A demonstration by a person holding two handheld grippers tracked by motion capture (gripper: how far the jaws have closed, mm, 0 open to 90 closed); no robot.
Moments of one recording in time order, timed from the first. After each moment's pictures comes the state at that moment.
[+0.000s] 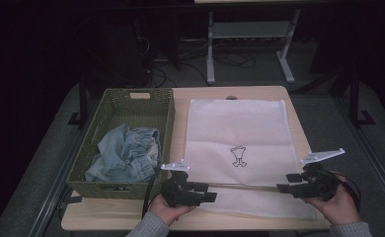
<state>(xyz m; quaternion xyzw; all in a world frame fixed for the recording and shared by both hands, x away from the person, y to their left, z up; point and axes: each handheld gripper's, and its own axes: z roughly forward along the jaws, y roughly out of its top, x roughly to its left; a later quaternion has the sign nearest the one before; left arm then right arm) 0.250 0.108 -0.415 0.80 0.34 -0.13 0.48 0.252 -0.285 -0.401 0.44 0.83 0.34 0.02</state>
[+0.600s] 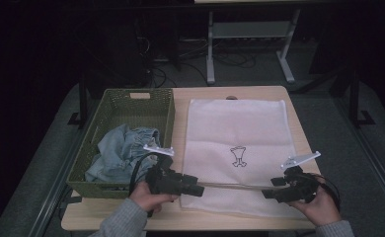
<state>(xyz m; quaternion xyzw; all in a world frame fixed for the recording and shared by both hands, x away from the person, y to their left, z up) 0.280 0.153 -0.377 0.77 0.32 -0.24 0.49 0.257 -0.252 -0.421 0.41 0.85 0.33 0.00</state>
